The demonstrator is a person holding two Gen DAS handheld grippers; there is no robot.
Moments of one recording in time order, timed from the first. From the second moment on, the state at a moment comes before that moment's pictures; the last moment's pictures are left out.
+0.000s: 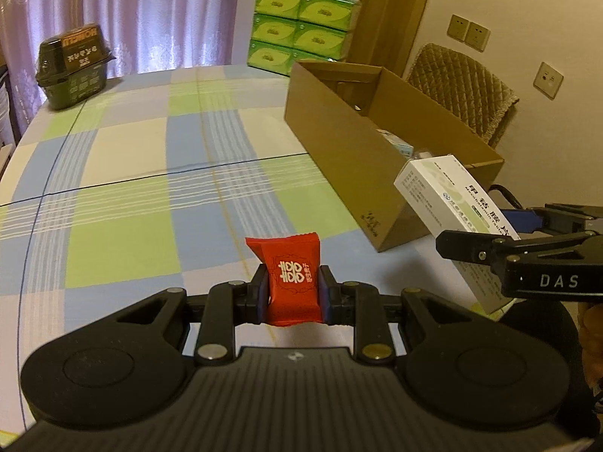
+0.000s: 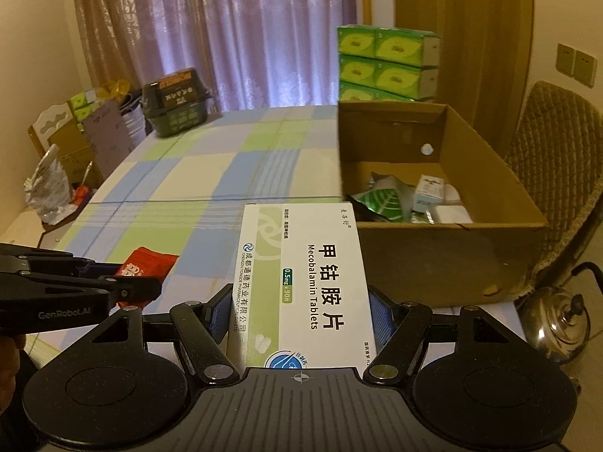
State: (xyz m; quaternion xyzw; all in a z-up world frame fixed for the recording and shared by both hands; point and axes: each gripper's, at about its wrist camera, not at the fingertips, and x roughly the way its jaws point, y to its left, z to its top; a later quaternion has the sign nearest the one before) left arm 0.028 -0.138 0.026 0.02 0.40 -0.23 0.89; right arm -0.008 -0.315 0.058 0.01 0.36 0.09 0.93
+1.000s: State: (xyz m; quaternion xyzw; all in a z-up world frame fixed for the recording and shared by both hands) left arm 0.037 -0.230 0.035 0.06 0.39 -0.28 0.87; right arm -0.011 -0.410 0.064 0.06 0.36 0.03 0.93
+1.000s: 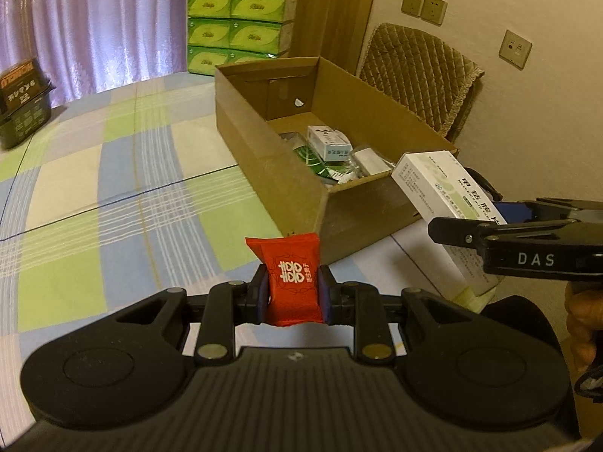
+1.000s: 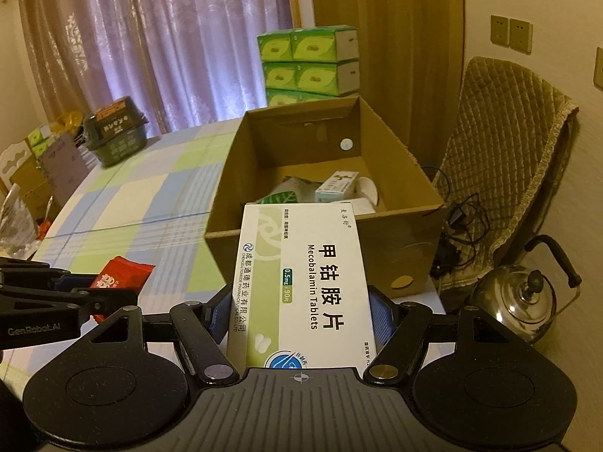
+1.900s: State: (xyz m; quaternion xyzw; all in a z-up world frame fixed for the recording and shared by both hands) left arm 0.074 -0.280 0.070 0.05 0.35 -0.30 0.88; right arm 0.041 -0.438 0.089 0.02 0.33 0.03 0.94
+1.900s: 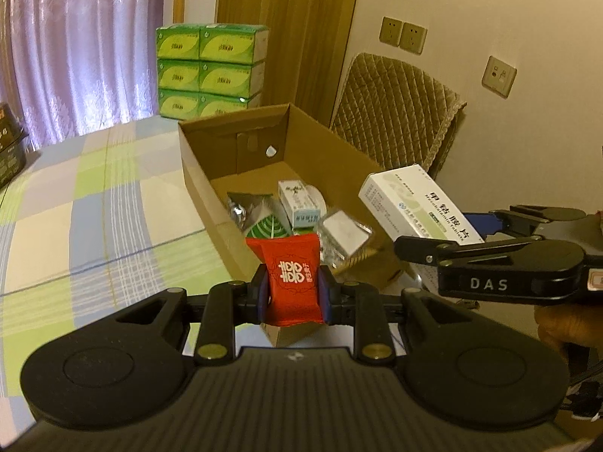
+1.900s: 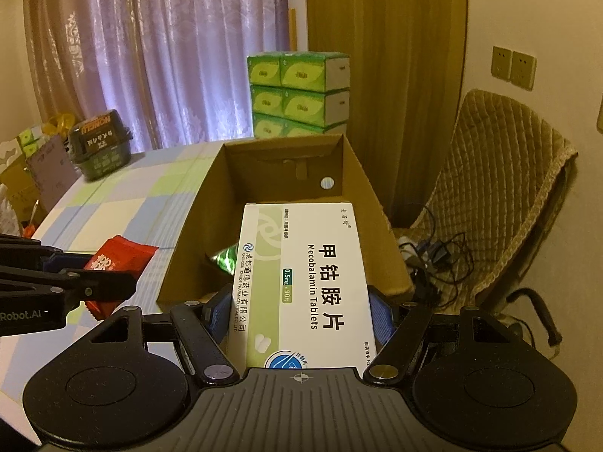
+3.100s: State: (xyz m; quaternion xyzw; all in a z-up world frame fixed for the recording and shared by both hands) left arm 0.145 -0.320 0.059 0.03 0.36 -0.30 0.88; right arm 0.124 -0.461 0.076 0.01 0.35 0.04 0.94
